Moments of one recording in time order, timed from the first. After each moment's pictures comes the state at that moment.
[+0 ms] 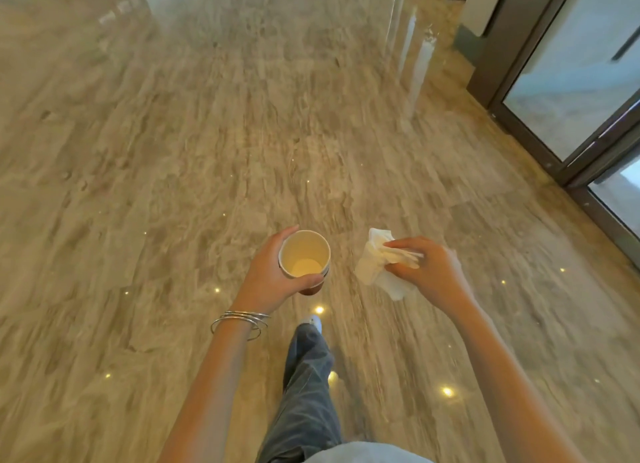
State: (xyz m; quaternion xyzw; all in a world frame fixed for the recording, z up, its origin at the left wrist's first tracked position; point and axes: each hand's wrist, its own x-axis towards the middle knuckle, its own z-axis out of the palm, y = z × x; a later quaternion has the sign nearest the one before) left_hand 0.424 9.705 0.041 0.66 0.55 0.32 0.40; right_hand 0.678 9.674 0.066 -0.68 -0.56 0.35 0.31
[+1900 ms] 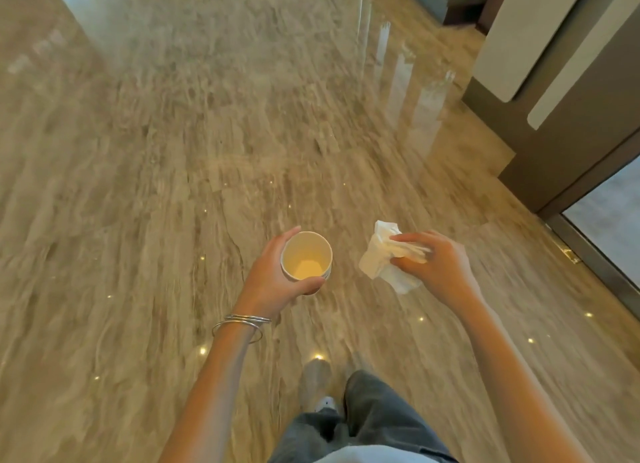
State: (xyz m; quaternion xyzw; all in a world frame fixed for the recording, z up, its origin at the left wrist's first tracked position) left_hand 0.602 11.016 0.068 0.69 0.51 0.29 0.41; right_hand 0.857 10.960 0.097 -0.73 -0.52 0.29 0.33
